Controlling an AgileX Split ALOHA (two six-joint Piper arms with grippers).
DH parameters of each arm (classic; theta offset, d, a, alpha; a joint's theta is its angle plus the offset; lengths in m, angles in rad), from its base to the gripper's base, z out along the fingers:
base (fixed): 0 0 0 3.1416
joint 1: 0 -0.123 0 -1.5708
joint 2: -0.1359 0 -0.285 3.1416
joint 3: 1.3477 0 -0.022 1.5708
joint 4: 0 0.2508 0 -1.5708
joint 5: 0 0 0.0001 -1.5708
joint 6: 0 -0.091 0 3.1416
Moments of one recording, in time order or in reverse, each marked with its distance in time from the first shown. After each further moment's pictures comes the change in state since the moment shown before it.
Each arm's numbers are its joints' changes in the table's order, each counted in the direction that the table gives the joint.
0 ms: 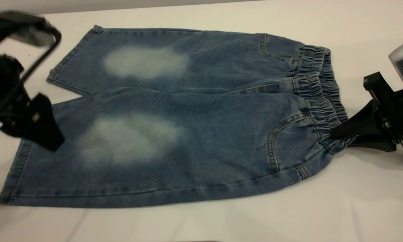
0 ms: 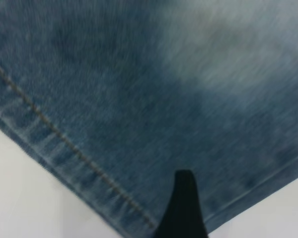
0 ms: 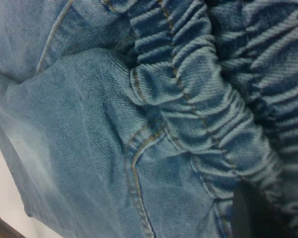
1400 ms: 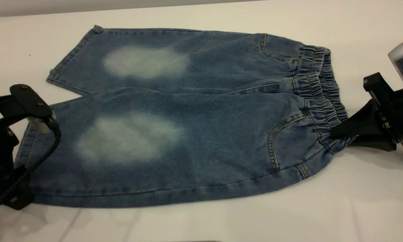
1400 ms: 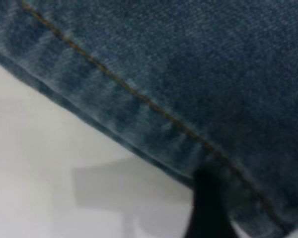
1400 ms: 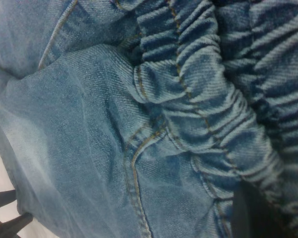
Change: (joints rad) left arm 0.000 -0.194 0.146 0.523 -0.255 0.310; right arm 0.000 0.000 0.000 0.012 0.000 0.047
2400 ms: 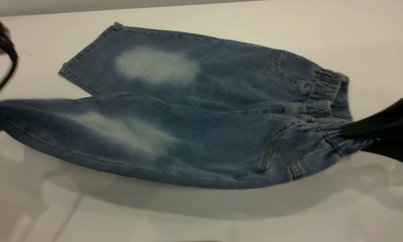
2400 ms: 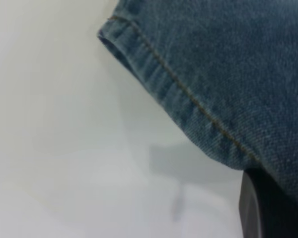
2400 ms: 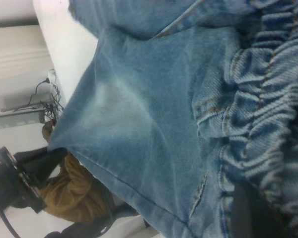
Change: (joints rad) left arm 0.000 0.468 0.014 0.003 0.134 0.004; right arm 0.101 0.112 0.312 -0.004 0.284 0.122
